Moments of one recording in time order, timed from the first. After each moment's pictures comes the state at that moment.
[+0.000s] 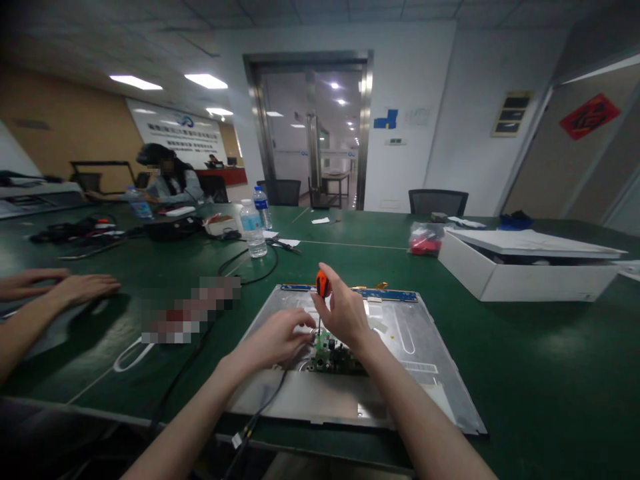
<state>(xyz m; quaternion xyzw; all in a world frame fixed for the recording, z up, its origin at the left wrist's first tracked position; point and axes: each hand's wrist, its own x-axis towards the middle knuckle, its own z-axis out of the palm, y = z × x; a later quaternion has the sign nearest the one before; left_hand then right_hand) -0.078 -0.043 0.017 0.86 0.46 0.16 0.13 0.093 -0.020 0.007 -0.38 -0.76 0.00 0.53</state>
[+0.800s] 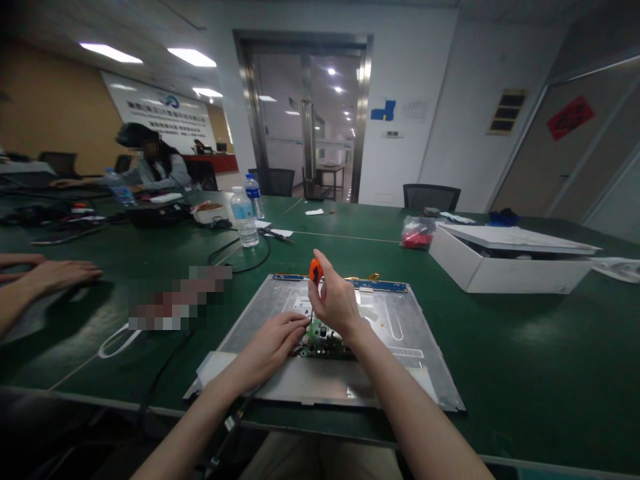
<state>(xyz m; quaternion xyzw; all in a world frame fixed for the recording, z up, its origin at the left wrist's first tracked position) -0.073 -0.070 -0.014 0.84 0.45 0.25 0.17 0.095 -0.023 0.010 -0.37 -0.77 0.02 0.52</state>
